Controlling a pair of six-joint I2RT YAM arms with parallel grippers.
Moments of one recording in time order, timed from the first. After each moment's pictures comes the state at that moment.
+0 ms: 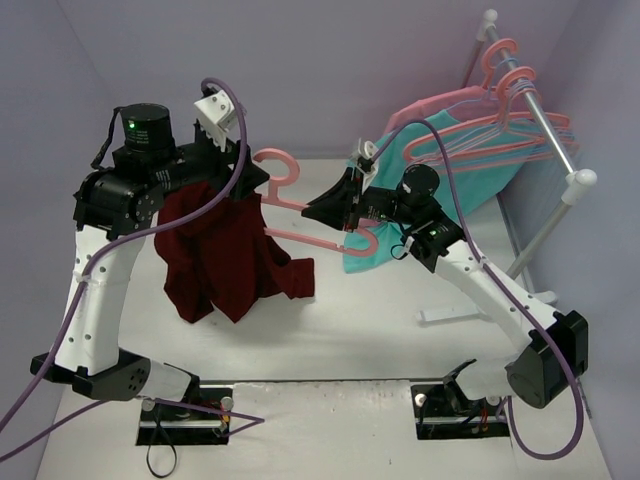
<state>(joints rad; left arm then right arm) -0.35 1.40 2.05 -0.98 0.53 0.18 0.56 1.34 1.17 0.31 -0.86 0.23</state>
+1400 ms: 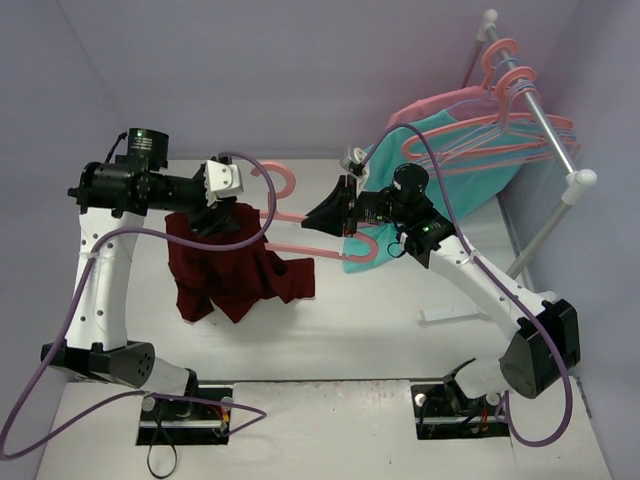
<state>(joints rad) -0.13 1.44 1.95 -1.44 0.83 1.08 0.55 1.40 1.15 0.27 -0.97 0.22</state>
